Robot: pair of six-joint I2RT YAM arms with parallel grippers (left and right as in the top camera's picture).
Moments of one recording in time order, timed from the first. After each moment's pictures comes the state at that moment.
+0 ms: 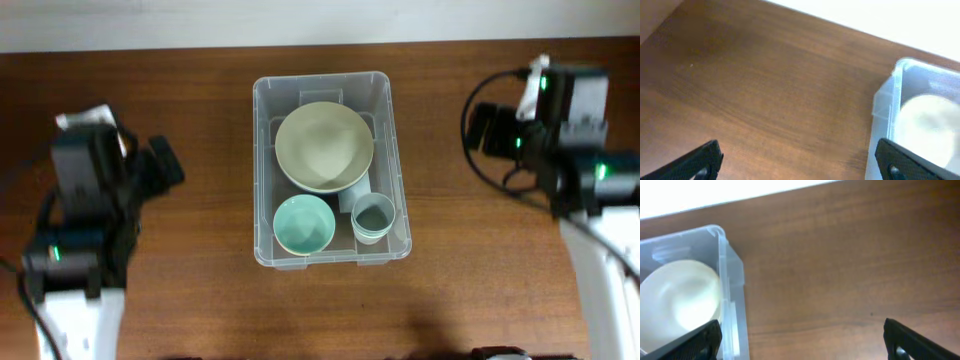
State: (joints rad) left arm 0.04 1.11 1.30 -0.89 -0.18 -0.26; right arm 0.00 1.30 1.43 -0.91 0.06 0.19
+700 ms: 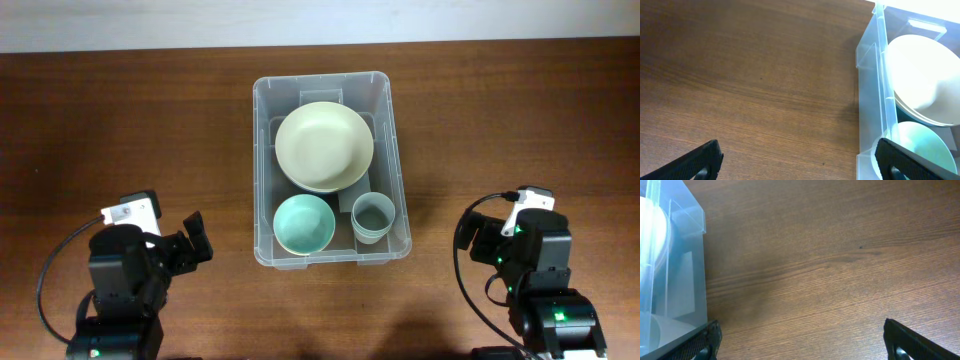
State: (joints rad) left arm 0.04 0.68 0.77 -0.76 -0.03 -0.20; right arm 0.00 0.72 0.65 -0.68 0.12 0.24
